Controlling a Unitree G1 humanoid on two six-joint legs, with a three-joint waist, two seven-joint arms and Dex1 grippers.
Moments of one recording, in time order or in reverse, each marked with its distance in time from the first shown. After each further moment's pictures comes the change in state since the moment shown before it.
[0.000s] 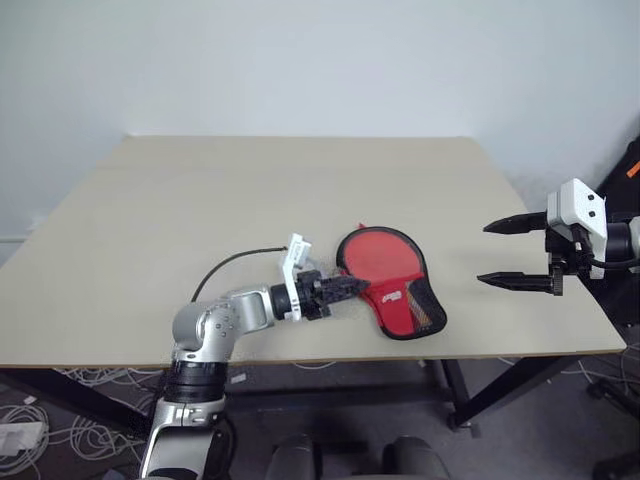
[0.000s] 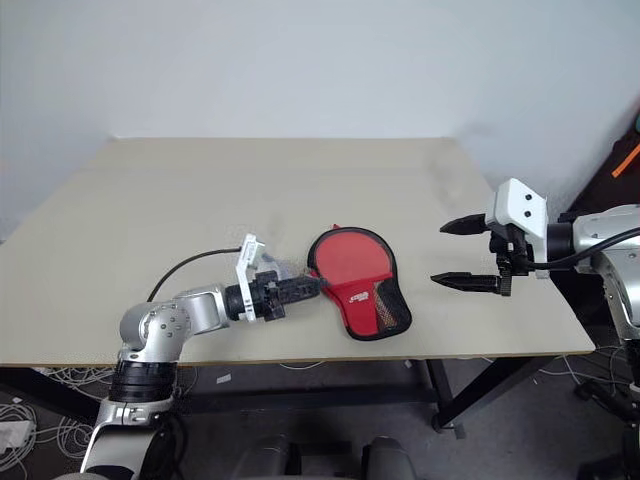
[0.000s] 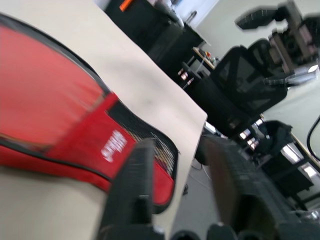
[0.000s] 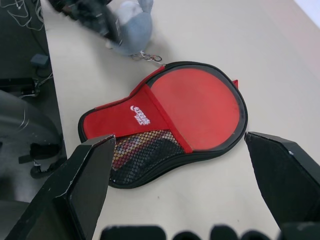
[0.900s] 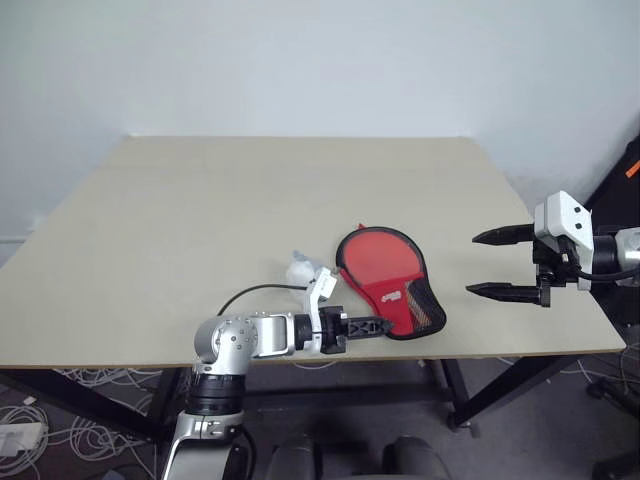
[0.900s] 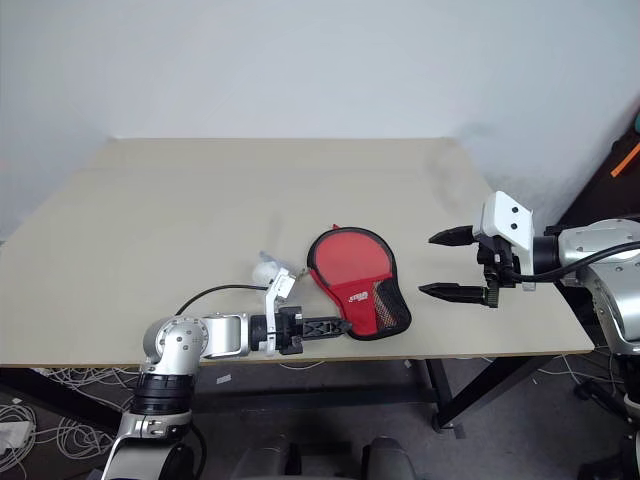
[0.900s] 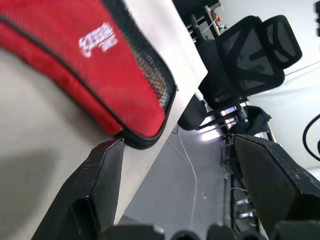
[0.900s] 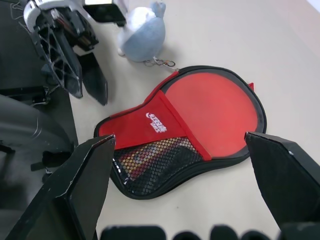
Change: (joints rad) left arm 0.034 -0.093 0.000 0.063 -0.056 0.262 0.194; right arm 0.066 0.019 -0.007 -0.104 0.044 0.062 -0.056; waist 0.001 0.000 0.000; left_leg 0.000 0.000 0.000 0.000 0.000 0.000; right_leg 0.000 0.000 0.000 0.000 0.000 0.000
